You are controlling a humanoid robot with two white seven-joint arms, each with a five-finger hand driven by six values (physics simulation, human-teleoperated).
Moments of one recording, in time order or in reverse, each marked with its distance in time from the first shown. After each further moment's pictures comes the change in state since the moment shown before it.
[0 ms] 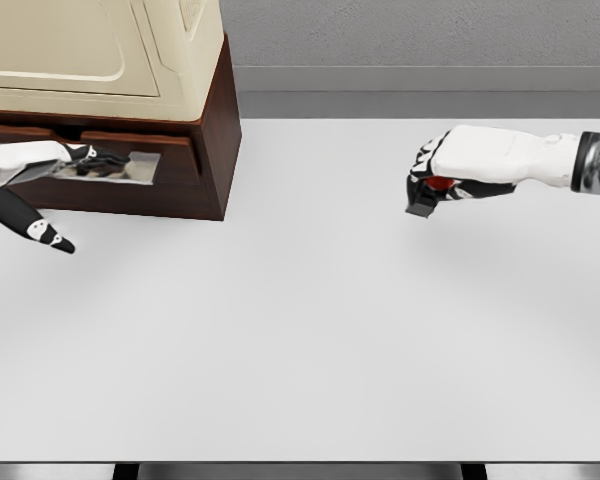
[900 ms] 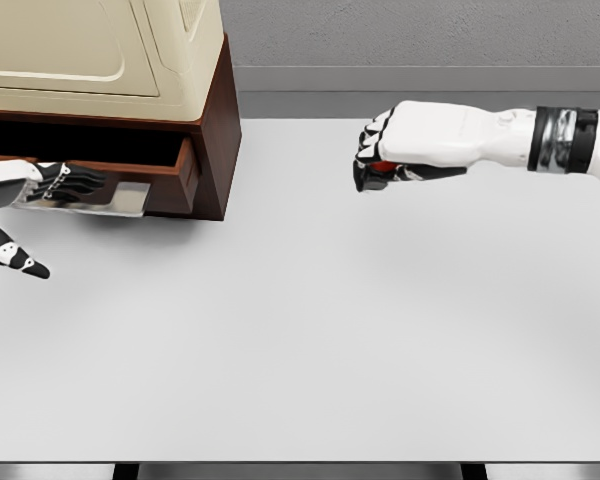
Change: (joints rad) left arm 0.087 0.128 0.025 -0.061 0.193 -0.005 -0.002; right arm -0.087 0.104 0.027 -0.062 -0.001 0.000 0.000
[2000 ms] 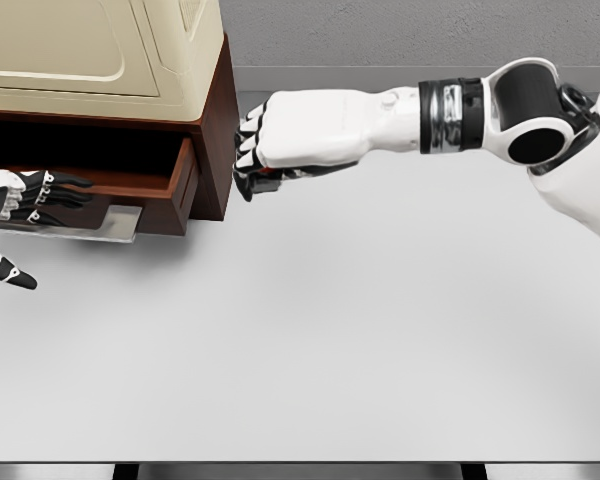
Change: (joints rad) left arm 0.087 0.058 0.044 -0.007 0.128 -0.001 -0.004; right arm -0.190 0.215 0.151 -0.035 -0.012 0.025 0.000
